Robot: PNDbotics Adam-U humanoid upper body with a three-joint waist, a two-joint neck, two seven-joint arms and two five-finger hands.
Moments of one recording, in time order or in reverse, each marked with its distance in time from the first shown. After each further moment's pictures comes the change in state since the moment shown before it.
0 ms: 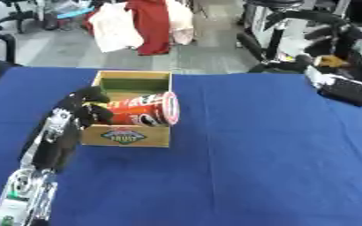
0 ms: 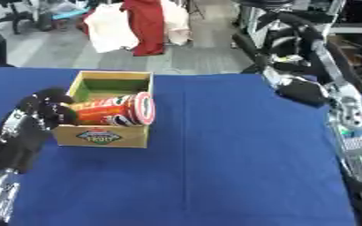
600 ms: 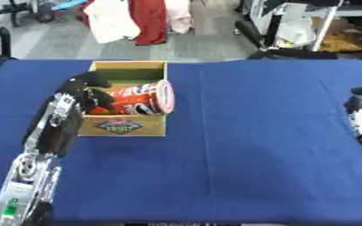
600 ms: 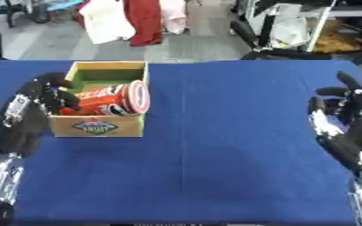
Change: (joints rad) left arm 0.007 0.000 0.004 0.000 -0.011 -0.006 0.010; right arm 0.191 0.059 -0.040 -0.041 -0.089 -0.016 -0.114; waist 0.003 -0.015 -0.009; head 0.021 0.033
